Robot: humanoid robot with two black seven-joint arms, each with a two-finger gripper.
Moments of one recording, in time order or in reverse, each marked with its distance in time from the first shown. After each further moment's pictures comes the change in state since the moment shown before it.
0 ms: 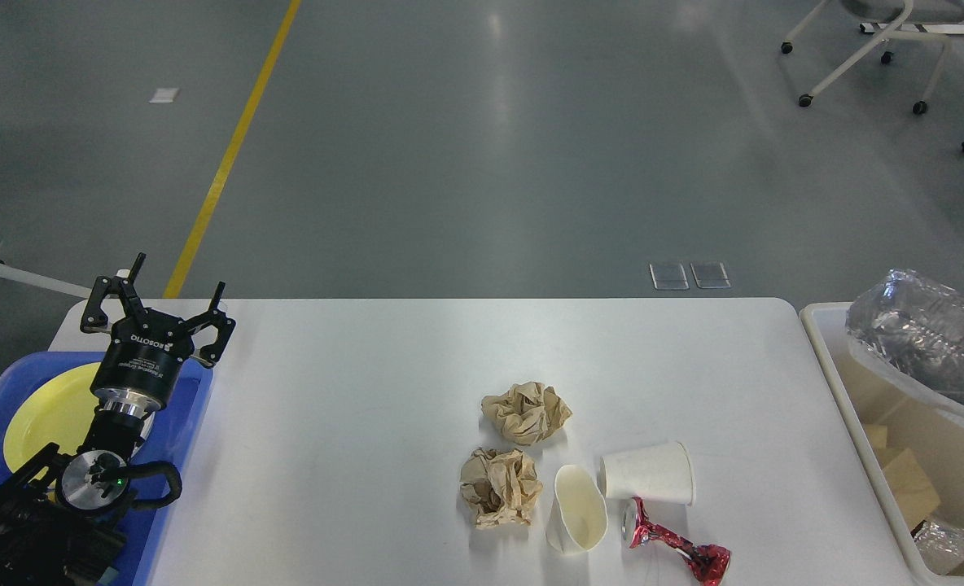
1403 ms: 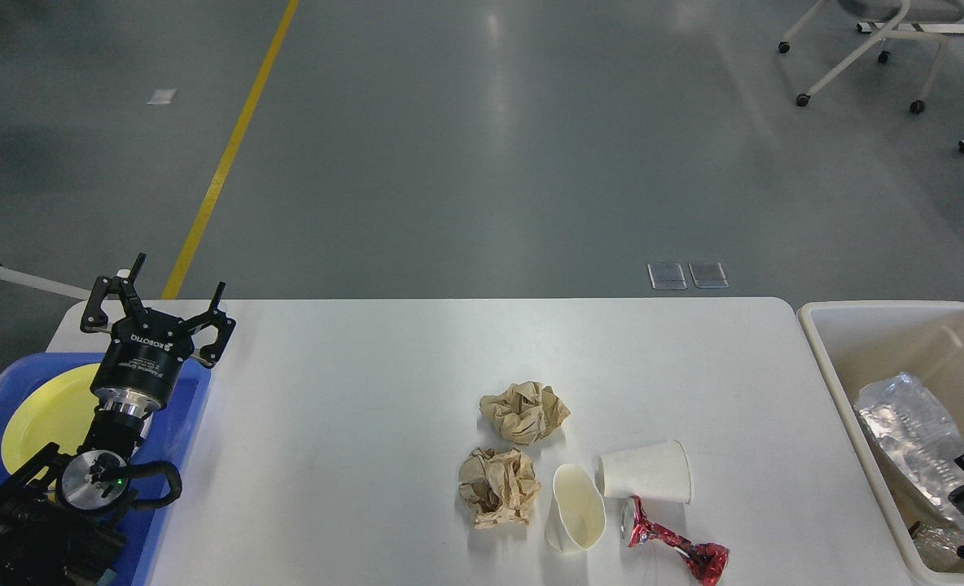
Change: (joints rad) left arm 0.000 0.000 0.000 0.000 0.000 0.001 0.000; right arm -0.852 0.474 0.544 -0.875 0.002 -0.277 0.002
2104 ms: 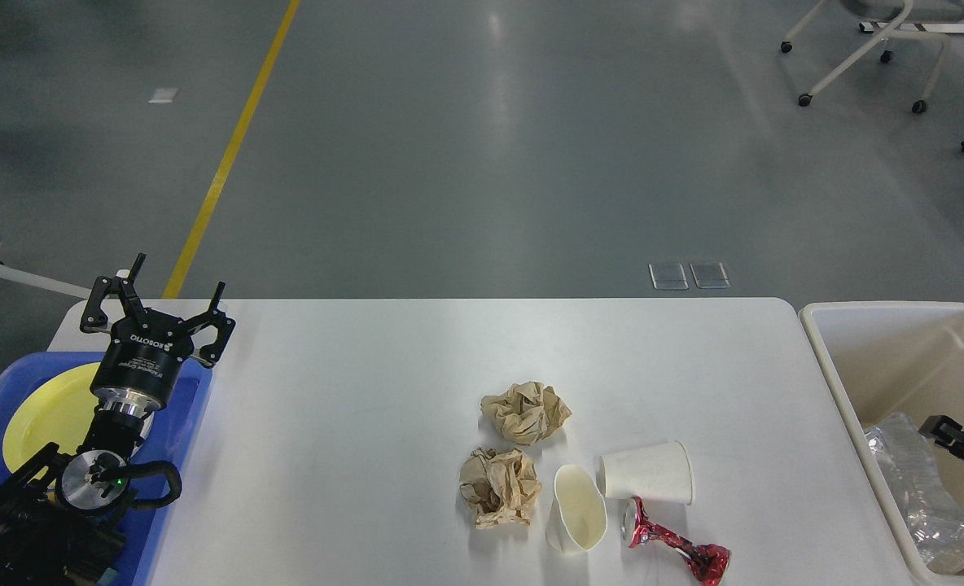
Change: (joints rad) left arm 0.000 0.000 0.000 0.000 0.000 0.000 0.000; right arm 0.290 -0.191 -0.115 0.365 -0.268 0.213 0.001
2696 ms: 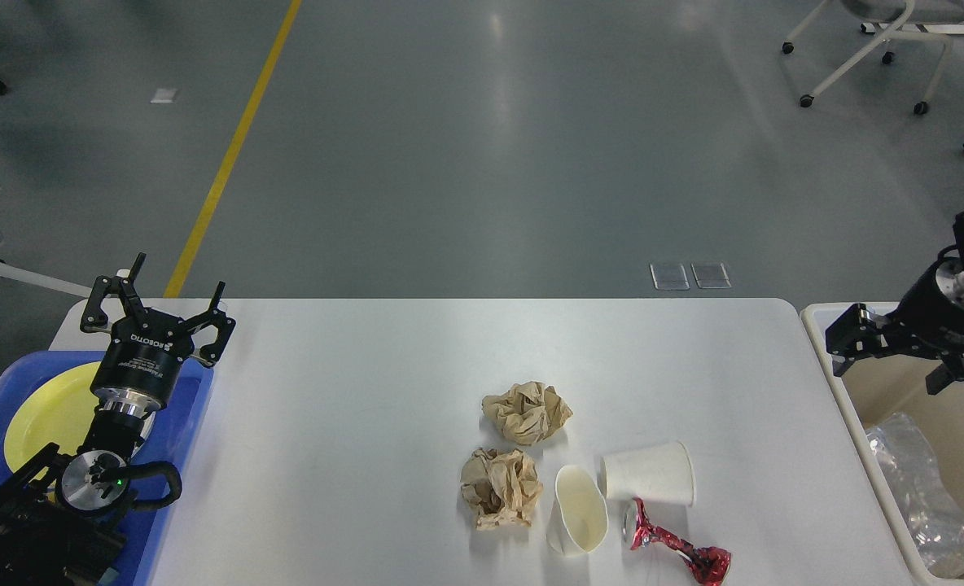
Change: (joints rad) left arm 0.000 0.000 0.000 0.000 0.000 -0.001 0.000; right arm 0.977 0.013 -0.434 0.627 -0.031 0.725 -0.004
